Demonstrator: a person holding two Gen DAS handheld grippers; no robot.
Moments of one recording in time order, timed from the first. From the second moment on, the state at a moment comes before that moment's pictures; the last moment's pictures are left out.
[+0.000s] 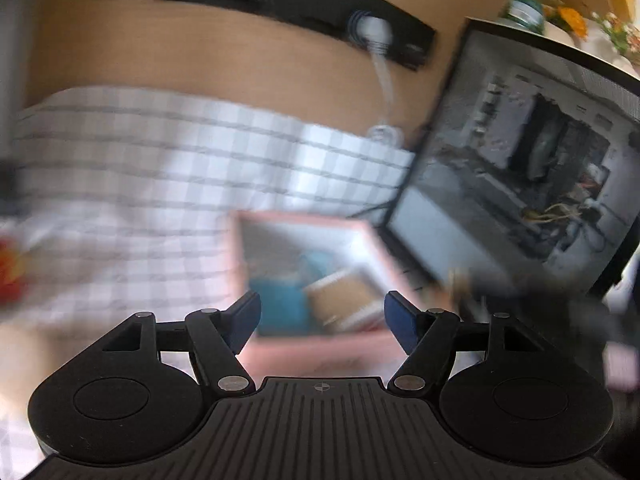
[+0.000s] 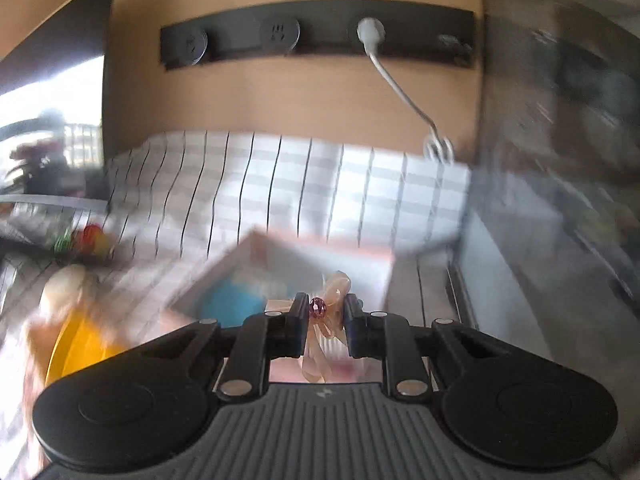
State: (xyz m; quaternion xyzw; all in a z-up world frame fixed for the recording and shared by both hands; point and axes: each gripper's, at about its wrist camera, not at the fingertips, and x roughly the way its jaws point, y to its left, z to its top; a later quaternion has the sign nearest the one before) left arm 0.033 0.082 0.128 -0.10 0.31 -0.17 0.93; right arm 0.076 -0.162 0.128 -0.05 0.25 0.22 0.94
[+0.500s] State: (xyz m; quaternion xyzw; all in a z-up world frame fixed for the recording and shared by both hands) left arm -0.092 0.240 0.073 -0.27 0.33 0.09 0.90; right arm 0.080 -0.059 0.096 -0.04 0.33 0.38 0.86
